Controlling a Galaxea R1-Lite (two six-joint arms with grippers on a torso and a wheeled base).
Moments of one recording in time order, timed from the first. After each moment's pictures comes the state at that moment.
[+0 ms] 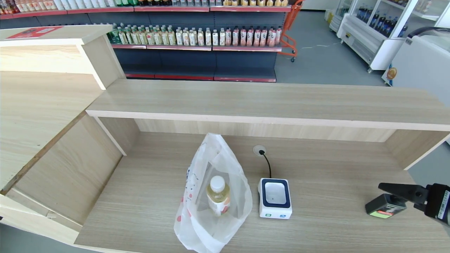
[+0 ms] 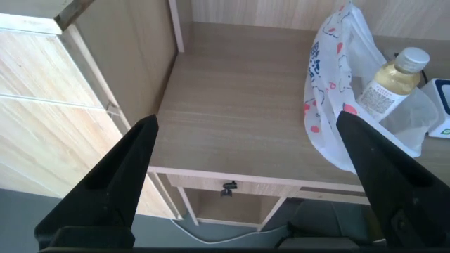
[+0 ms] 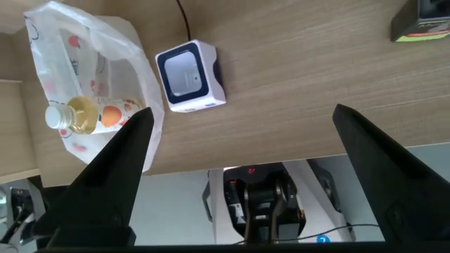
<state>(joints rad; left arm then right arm) 0.00 0.00 0.00 0.00 -0.01 -0.02 0.08 1.04 -0.51 -0.01 0.07 0.47</state>
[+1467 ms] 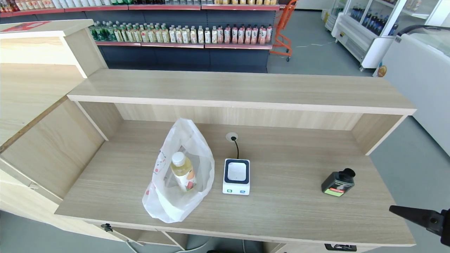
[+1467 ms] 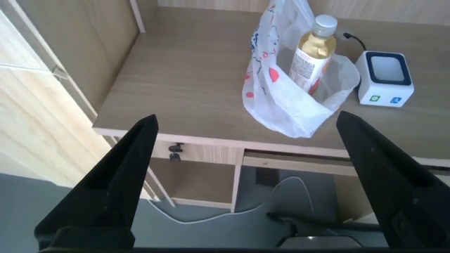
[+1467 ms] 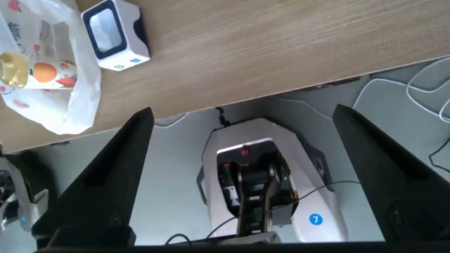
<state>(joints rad) 0.00 0.00 0.00 0.00 -0.01 -0.01 0.10 0.93 -0.46 0.10 0.06 0.47</state>
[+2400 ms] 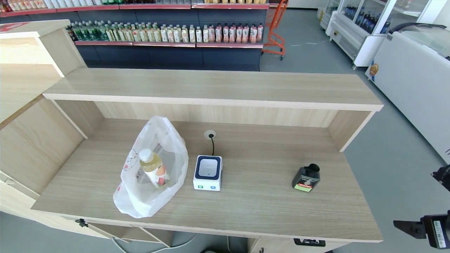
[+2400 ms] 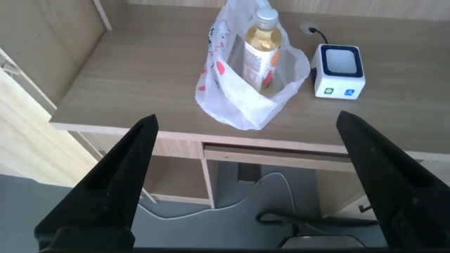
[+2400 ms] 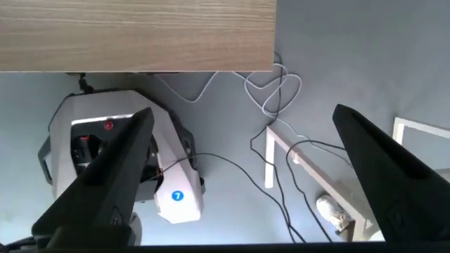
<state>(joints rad) 0.00 0.00 0.00 0.00 -0.01 0.00 -0.09 1.17 -0.48 0.09 -0.08 -0.12</state>
